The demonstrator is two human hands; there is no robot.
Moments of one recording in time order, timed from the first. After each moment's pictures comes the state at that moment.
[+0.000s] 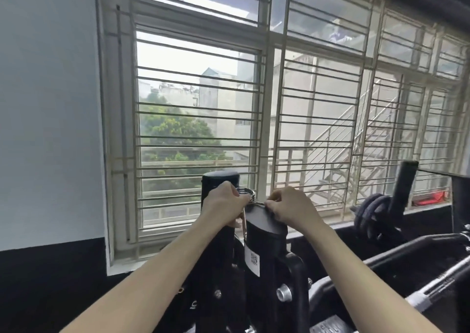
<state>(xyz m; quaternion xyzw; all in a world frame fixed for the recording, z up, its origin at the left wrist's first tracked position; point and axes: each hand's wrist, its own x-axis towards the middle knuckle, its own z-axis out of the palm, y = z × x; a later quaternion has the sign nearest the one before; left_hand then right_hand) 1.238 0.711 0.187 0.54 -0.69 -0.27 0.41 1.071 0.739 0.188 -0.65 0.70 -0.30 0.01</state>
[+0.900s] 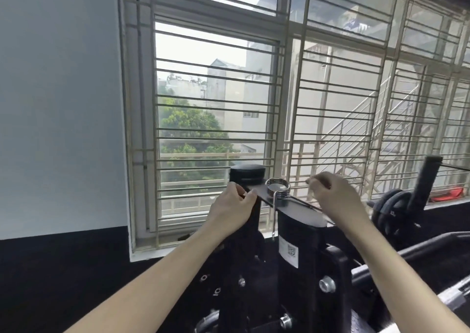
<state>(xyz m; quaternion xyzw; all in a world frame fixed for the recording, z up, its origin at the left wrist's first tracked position) 1.303 0.722 0.166 0.51 -0.71 -0.25 0.41 1.099 0.782 0.199 -0.58 0.67 -0.47 0.02</state>
